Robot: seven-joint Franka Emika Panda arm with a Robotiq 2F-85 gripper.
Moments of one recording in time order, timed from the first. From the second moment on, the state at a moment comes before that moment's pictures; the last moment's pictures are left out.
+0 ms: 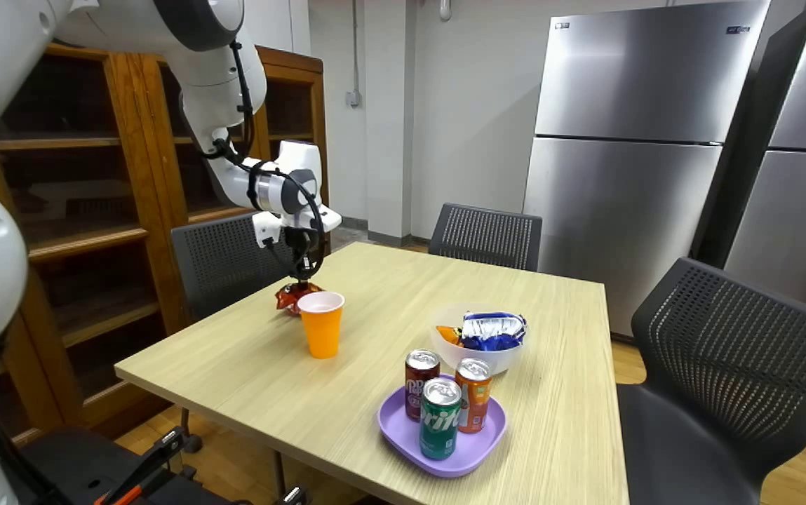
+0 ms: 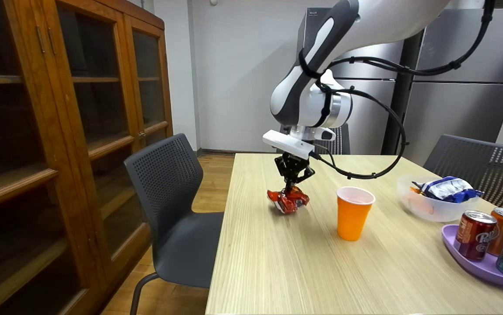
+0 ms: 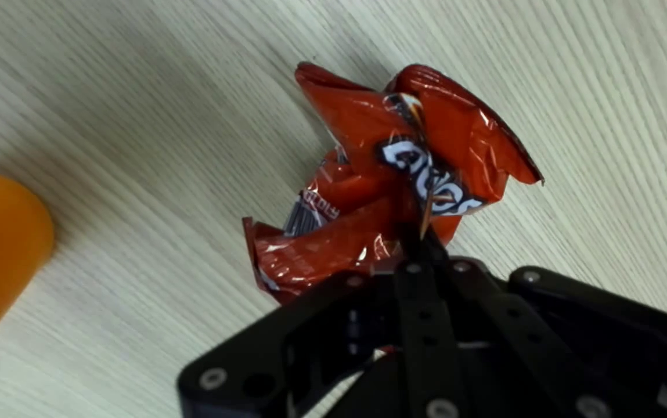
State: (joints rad) arm 0.29 0.77 0.01 -1.68 0.13 2.55 0.86
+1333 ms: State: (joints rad) arm 0.14 0.55 -0.04 -1.74 0.14 2.70 0.76
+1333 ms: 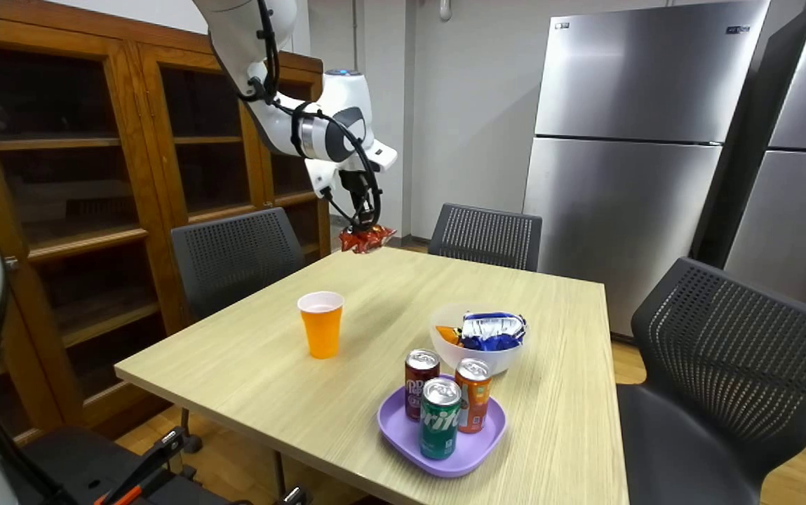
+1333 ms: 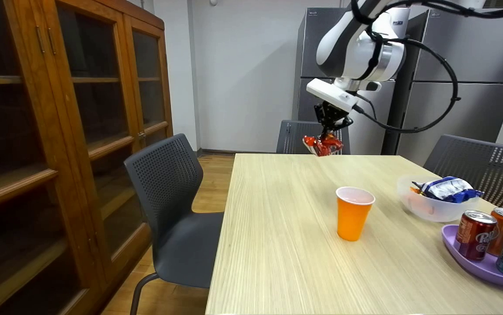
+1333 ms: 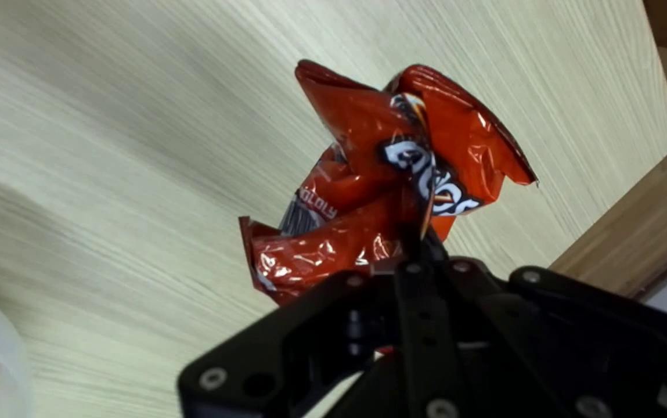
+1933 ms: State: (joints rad) arm 0.01 0.49 -0.05 -1.82 0.23 2.78 0.64
